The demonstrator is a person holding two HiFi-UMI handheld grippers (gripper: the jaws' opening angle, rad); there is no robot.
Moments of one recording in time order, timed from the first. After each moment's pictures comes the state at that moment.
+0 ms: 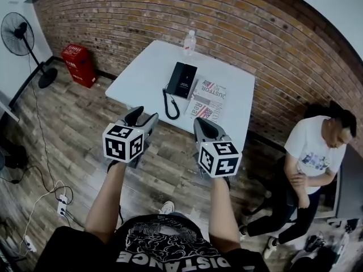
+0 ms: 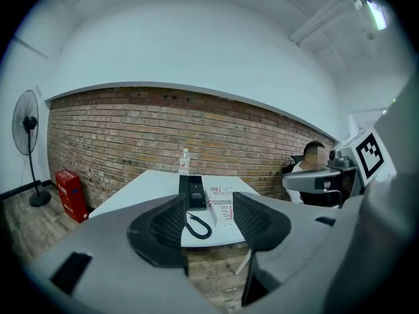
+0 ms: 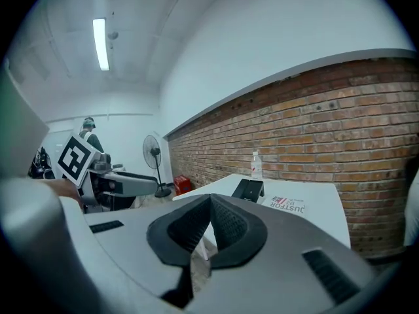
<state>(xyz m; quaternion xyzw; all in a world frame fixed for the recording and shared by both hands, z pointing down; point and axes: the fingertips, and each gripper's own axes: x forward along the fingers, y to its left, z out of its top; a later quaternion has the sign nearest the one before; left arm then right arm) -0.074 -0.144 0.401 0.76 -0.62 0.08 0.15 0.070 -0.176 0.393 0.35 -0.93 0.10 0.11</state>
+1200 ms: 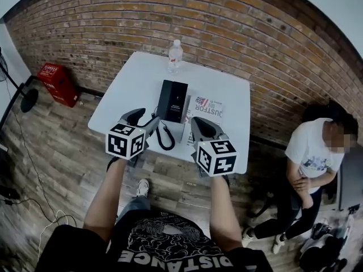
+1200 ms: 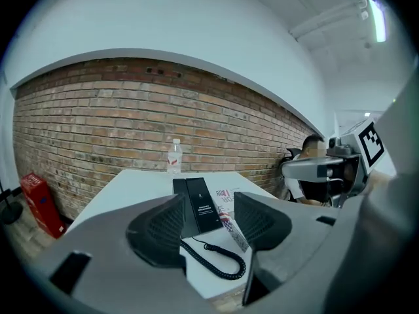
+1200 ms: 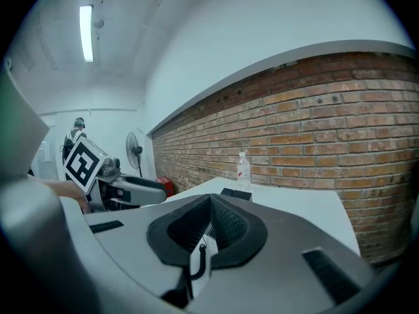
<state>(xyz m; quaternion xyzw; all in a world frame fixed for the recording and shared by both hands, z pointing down) -0.115 -0.321 0.439 0.82 -0.54 0.11 0.16 0.018 -0.325 0.407 0.40 -0.90 0.10 0.12</state>
